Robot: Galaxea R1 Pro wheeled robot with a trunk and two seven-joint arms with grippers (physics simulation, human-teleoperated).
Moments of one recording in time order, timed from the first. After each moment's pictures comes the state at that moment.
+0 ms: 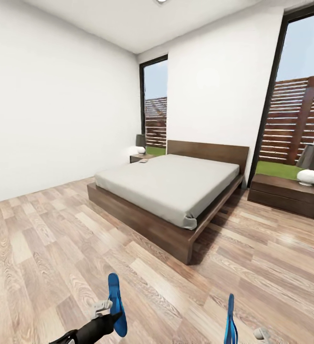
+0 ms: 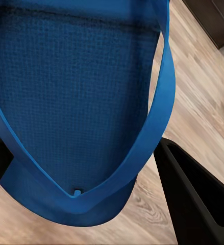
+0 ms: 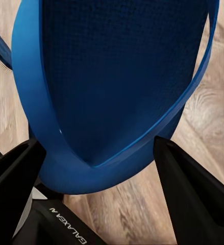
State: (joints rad) left arm -0.48 0.06 0.09 -0.14 0.26 -0.04 -0.73; right arm -0.41 -0.31 -0.47 -0.18 0.32 0.10 1.19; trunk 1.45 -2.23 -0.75
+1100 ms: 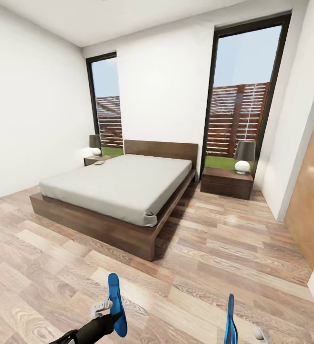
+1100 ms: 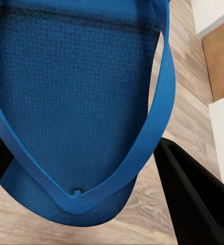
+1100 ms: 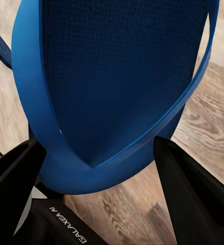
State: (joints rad) left arm -0.48 0.06 0.09 -0.14 0.26 -0.05 -0.73; right arm -0.41 -0.31 -0.47 -0.18 0.32 0.10 1.19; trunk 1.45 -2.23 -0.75
